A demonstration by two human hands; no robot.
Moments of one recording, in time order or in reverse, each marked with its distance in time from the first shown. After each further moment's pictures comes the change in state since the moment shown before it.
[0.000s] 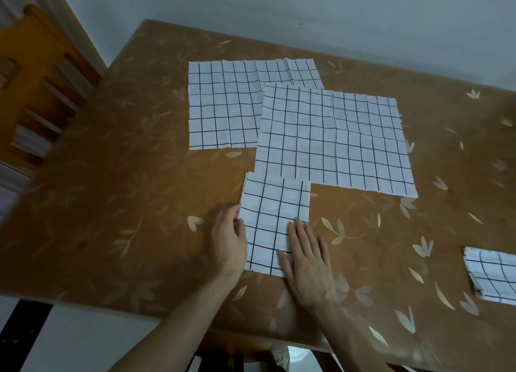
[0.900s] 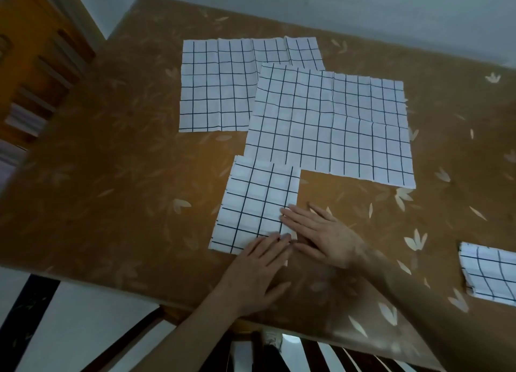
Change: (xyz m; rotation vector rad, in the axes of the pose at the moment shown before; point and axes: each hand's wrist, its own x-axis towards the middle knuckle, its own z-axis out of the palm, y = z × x) left_hand -0.082 0.005 0.028 0.634 -0.646 0.770; right_hand 0.062 0.111 -0.054 -0.125 -0.204 -0.781
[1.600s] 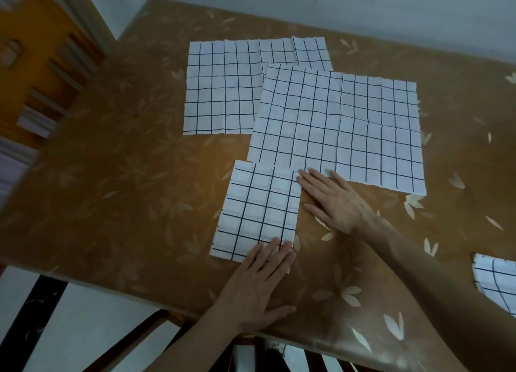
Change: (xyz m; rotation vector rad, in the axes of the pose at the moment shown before) left_hand -0.006 0.008 0.001 0.048 -0.052 -0.017; right_hand 0.038 0.069 -0.015 -0.141 0.022 0.186
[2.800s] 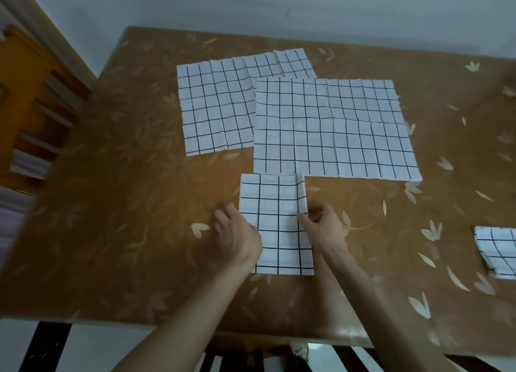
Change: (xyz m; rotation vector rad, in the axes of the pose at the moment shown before) left_hand 0.049 -0.083 -0.066 -0.505 0.235 -0.950; right_hand 0.018 -0.149 -0.035 1.064 0.247 1.148
